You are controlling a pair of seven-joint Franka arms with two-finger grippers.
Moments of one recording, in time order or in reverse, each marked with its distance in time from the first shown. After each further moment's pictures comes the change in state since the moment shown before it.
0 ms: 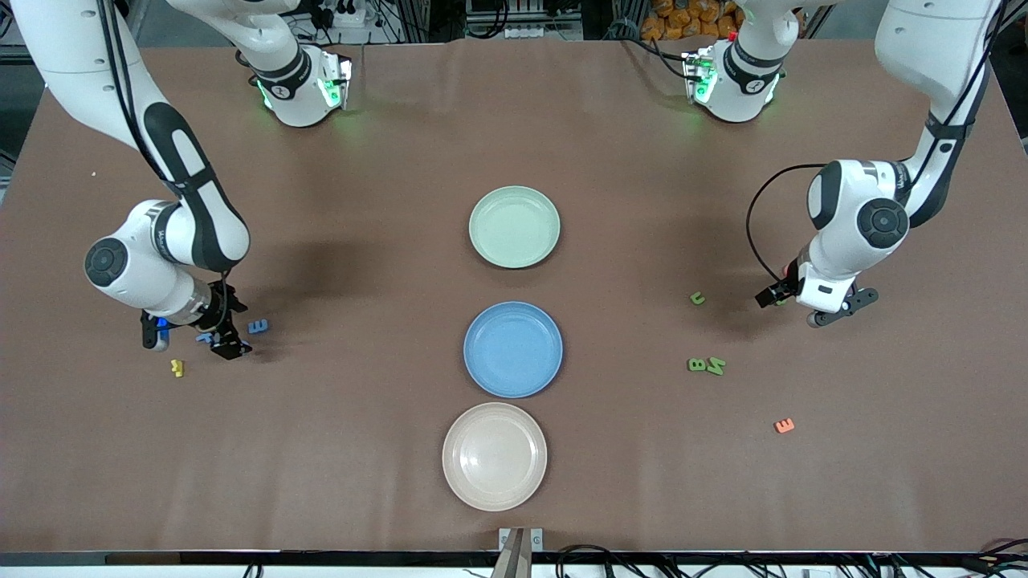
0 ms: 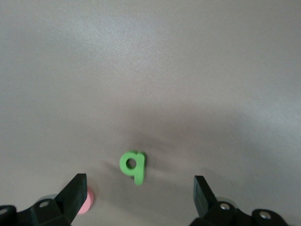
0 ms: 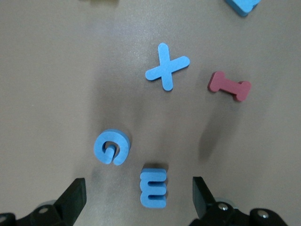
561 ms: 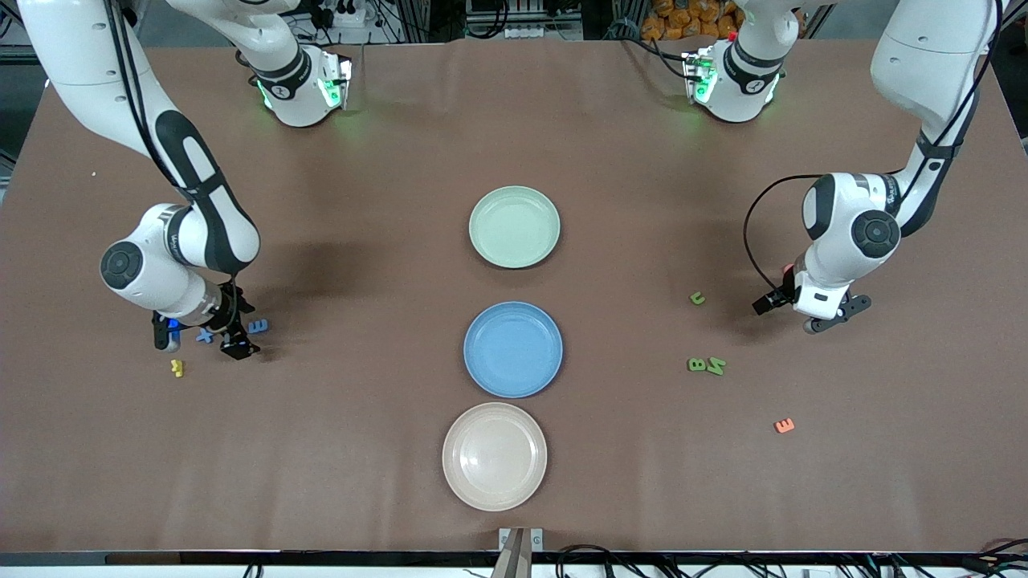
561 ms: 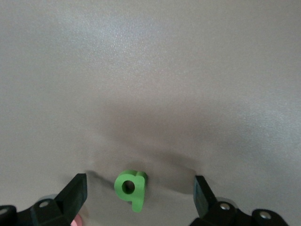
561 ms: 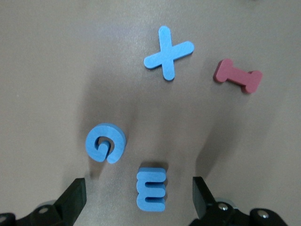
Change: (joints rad) left arm 0.018 0.081 0.000 0.015 0.000 0.074 -0.001; right arm 0.015 0.028 0.003 -0.006 0.000 0.031 0.000
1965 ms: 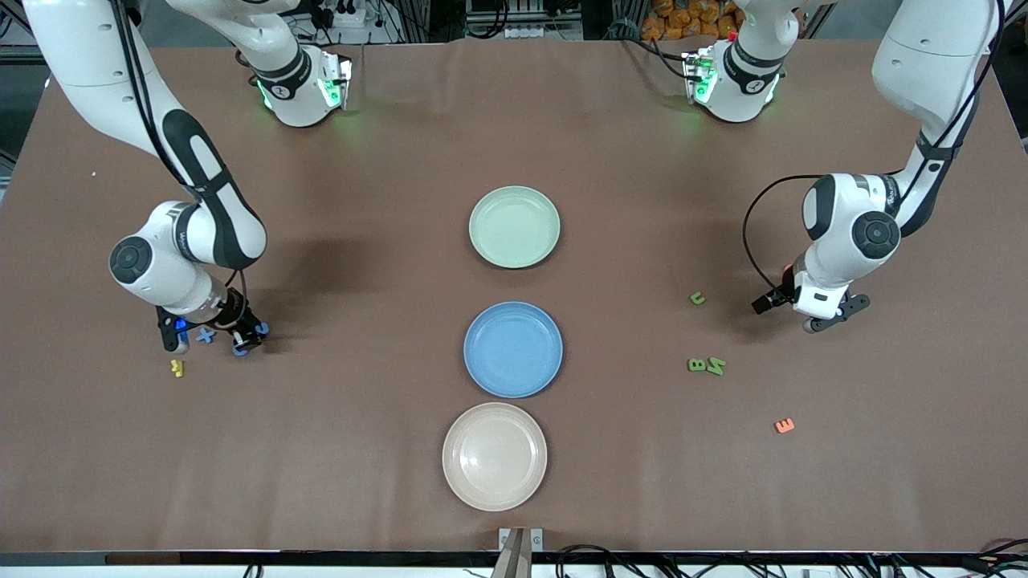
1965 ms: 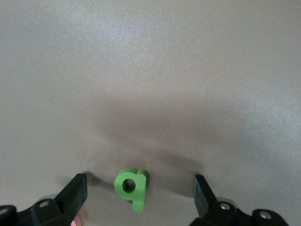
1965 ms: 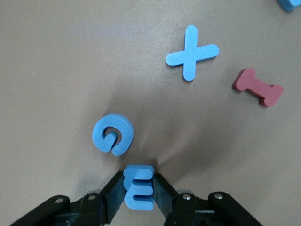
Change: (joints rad) left arm 0.026 0.007 -0.022 -0.002 0.000 -0.001 -0.003; right arm 0.011 -0.004 0.000 -0.029 0.000 0.052 -0.149
